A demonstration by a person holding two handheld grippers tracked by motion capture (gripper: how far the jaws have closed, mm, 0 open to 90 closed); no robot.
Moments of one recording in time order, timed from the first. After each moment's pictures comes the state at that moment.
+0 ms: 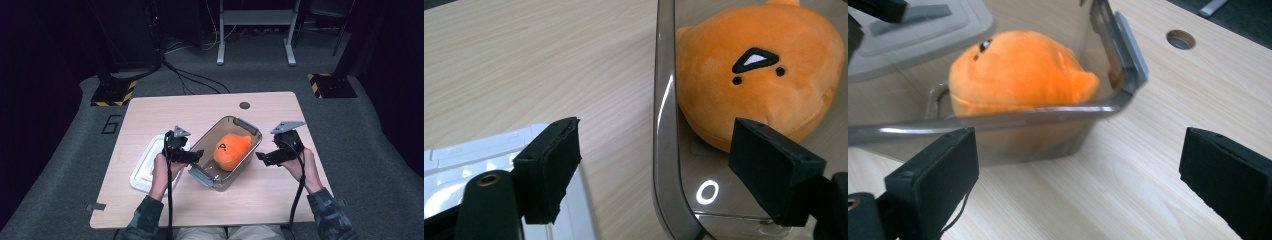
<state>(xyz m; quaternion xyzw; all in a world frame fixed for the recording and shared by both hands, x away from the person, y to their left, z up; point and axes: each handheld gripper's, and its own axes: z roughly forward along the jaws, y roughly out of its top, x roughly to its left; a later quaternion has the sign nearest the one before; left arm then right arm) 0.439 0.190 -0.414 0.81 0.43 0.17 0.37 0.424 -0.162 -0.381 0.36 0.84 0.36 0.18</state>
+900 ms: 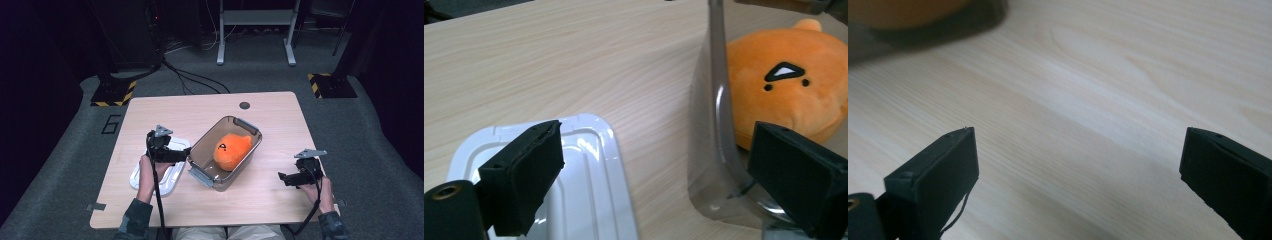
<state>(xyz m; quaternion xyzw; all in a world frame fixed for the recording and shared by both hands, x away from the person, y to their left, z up) 0.429 0.233 -0.403 0.77 0.47 0.19 0.39 0.402 -0.237 -0.488 0.47 0.80 0.32 0.18</state>
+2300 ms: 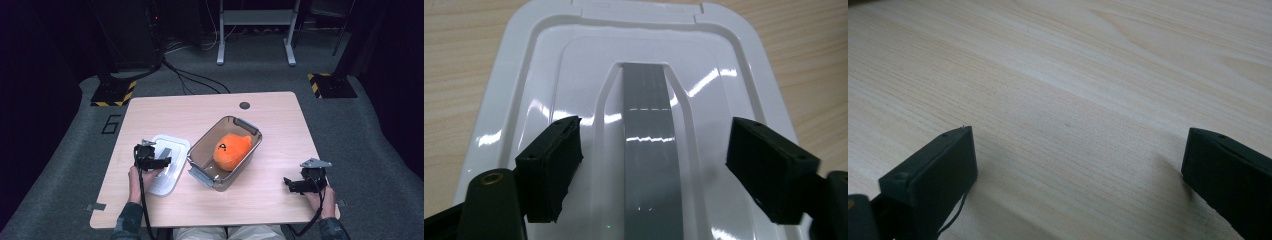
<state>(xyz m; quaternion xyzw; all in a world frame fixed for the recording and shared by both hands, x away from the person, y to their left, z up) 0.458 0.301 -0.504 0.75 0.55 0.18 0.33 0.395 -0.260 -0.528 0.48 0.78 0.33 0.21</state>
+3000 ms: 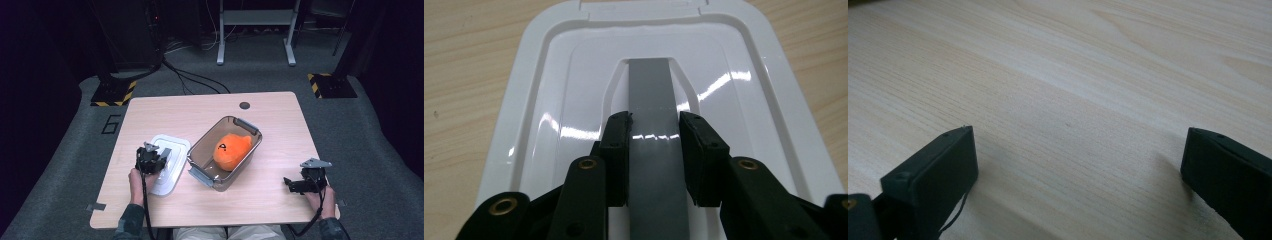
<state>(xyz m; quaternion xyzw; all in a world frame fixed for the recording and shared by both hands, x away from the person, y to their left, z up) 0.447 0.292 -0.508 0.75 0.54 0.23 0.31 0.395 -0.260 -0.528 0.48 0.78 0.33 0.21</state>
